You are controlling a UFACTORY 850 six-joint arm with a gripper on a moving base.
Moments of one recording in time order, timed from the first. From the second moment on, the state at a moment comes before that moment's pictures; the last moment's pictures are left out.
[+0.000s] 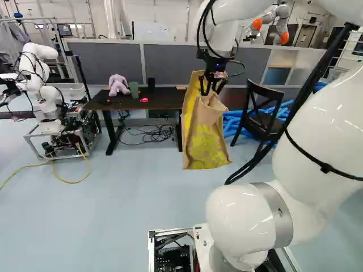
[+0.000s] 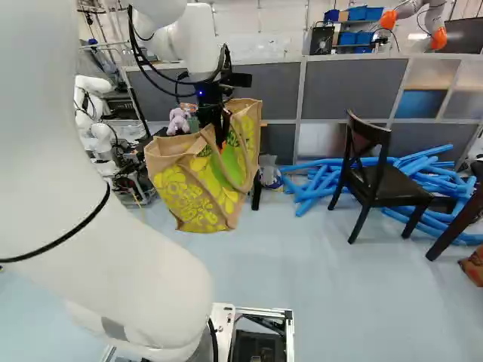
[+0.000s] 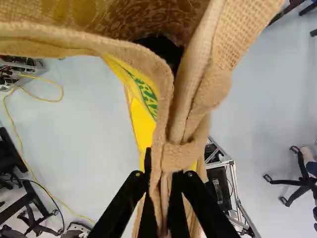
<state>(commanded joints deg) -2.3 5.1 -60.8 1.2 -57.4 13.8</state>
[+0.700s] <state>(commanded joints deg) -2.3 5.1 -60.8 1.2 -57.4 13.8</state>
